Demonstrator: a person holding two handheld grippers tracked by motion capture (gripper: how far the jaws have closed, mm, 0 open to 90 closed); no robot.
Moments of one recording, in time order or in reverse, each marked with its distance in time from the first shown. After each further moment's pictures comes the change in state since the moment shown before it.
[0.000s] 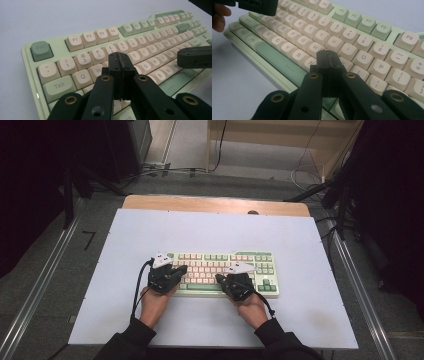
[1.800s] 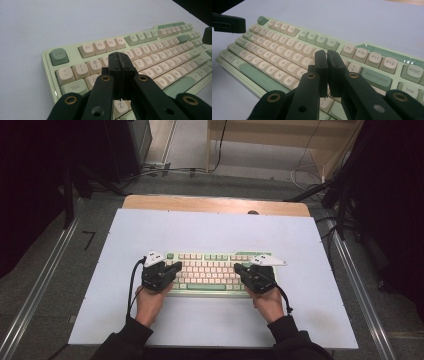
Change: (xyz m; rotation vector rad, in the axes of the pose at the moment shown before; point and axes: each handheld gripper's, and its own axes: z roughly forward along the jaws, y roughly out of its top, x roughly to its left) left arm 0.009 0.005 -0.014 -0.052 0.017 -0.030; right arm -0.044 0.003 -0.038 -0.115 -0.042 0.110
